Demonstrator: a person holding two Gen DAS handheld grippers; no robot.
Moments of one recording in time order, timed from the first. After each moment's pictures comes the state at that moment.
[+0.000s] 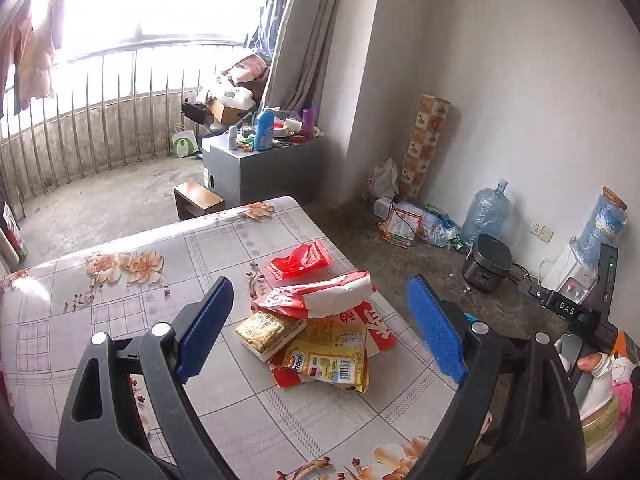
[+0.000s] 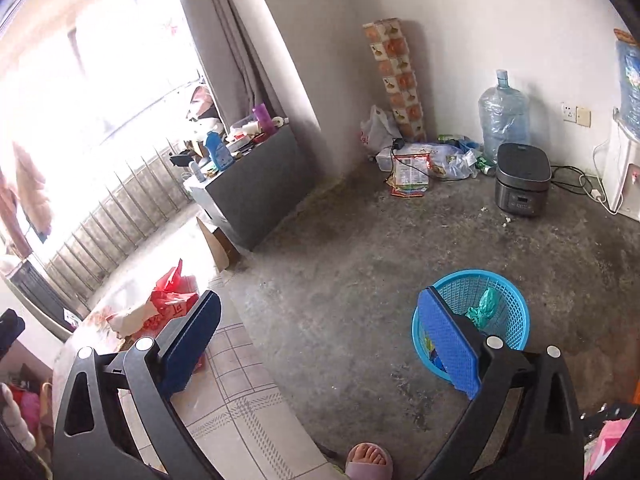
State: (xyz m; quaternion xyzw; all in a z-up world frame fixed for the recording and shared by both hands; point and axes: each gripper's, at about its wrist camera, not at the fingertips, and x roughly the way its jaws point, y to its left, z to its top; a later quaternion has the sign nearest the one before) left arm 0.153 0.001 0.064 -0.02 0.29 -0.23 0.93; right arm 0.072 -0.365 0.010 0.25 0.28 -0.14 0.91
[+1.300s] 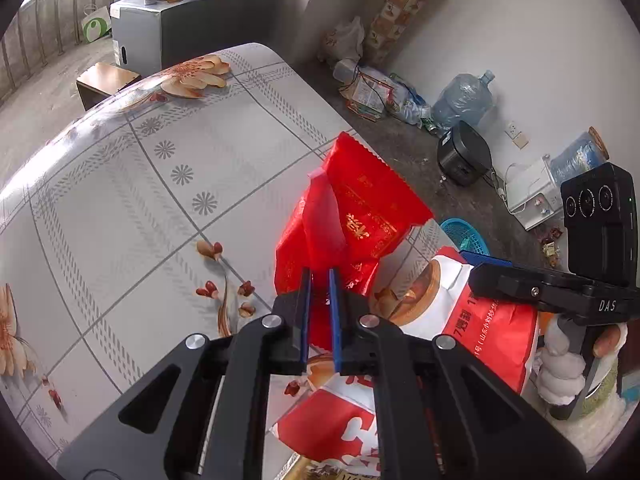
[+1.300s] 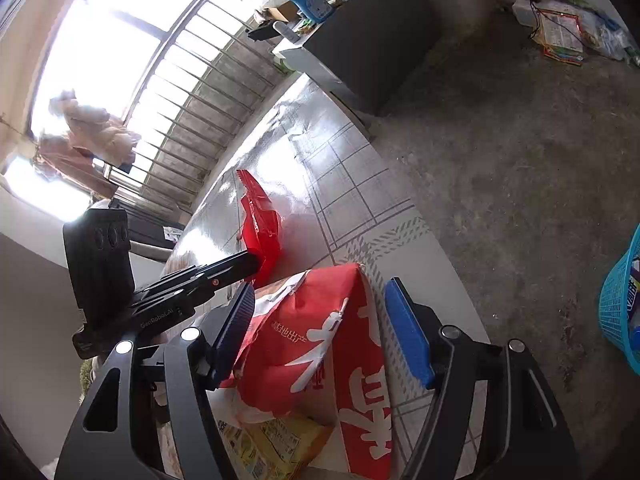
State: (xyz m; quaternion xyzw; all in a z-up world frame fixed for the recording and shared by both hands) left arm 0.381 -0.060 -0.101 0.03 0.52 -0.36 0.77; right arm 0.291 -0.266 -0.077 0.35 0.46 0.11 0.81
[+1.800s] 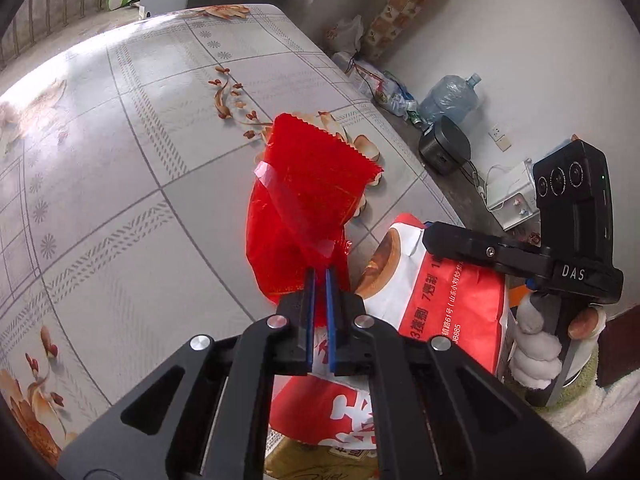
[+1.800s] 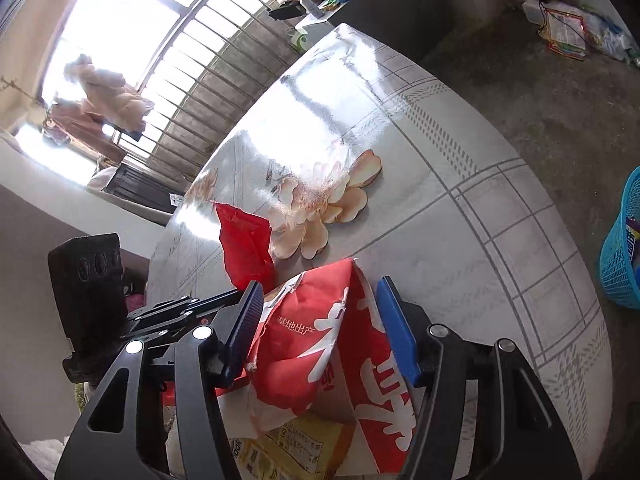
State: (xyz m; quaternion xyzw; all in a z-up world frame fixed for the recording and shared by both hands) left arm 0.235 0.019 -0.101 -0.04 0.54 -0.35 0.77; right arm 0.191 -0.205 -0.071 0.32 0.48 0.13 0.80
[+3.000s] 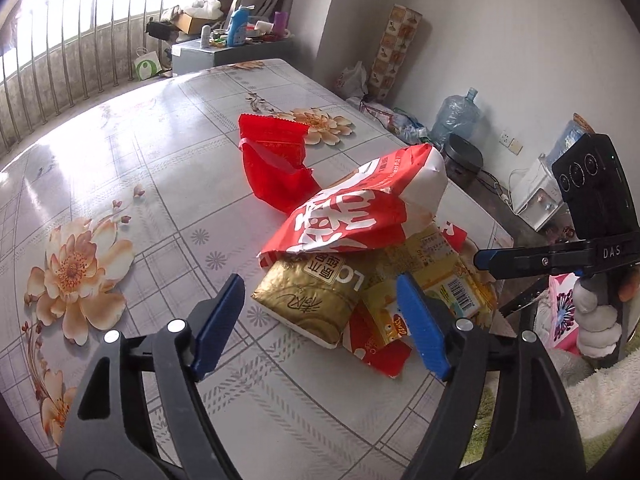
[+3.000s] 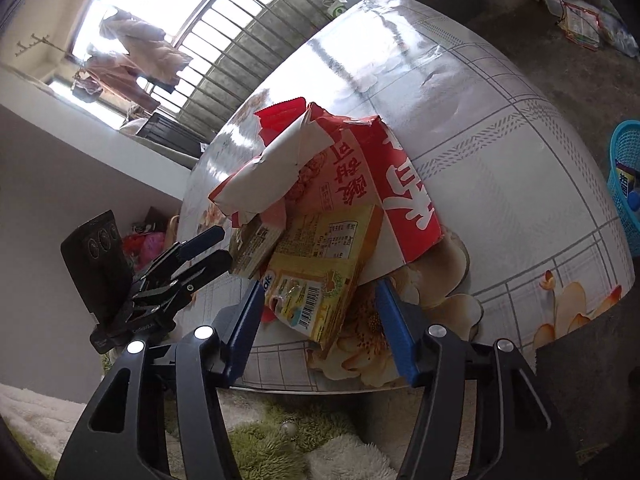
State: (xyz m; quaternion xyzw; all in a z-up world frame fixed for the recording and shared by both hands) left arm 0.083 0.070 -0.077 0.03 0.42 -0.31 0.85; right arm 0.056 -0.176 -0.061 0.30 0.50 0.19 0.79
